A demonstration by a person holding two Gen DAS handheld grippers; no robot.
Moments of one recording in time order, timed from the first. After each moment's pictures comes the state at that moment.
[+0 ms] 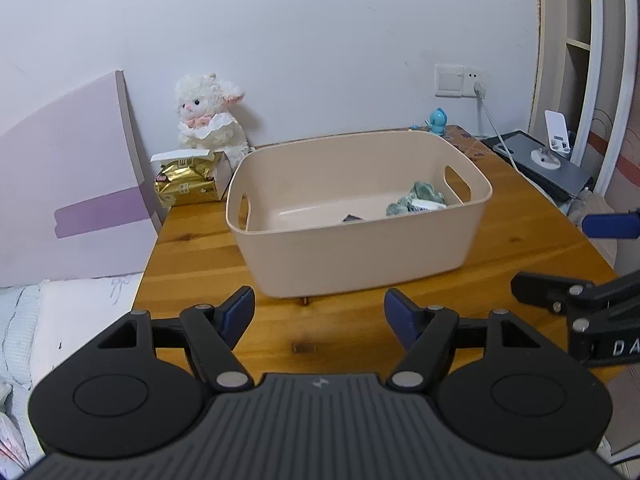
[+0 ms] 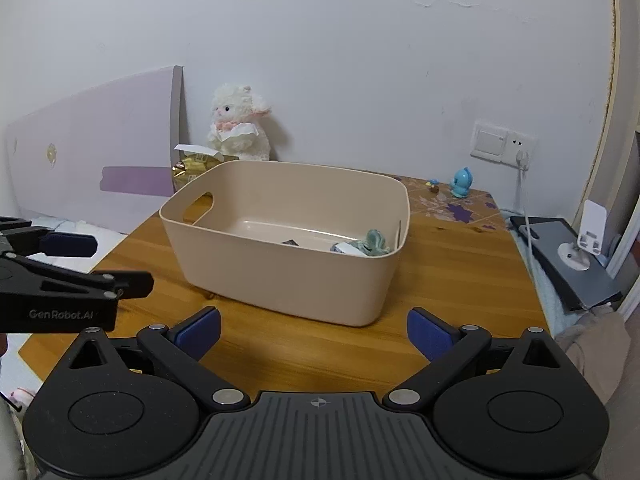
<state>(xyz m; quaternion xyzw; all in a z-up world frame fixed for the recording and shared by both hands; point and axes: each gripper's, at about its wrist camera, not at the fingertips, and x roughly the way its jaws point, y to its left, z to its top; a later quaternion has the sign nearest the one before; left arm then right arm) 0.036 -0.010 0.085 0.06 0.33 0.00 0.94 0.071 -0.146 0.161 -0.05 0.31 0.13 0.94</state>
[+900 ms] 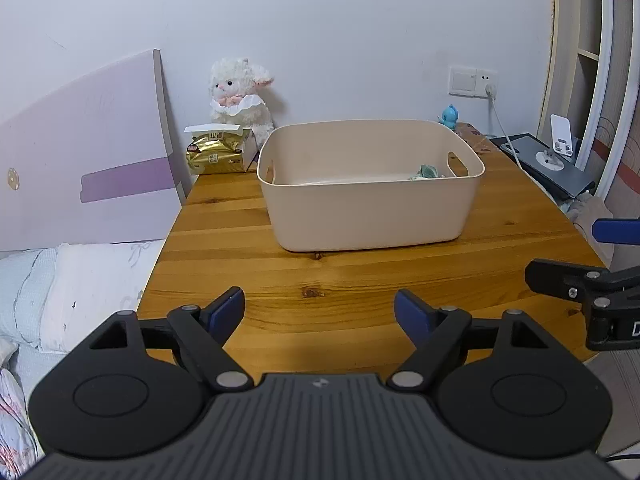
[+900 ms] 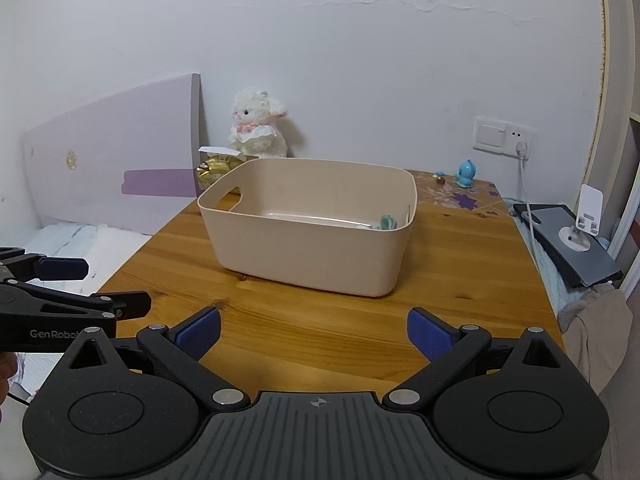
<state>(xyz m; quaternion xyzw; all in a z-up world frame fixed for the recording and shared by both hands) -0.032 -0.005 0.090 0.03 0.33 0.03 0.94 0.013 -0.148 0.170 -0.03 0.31 0.15 0.94</state>
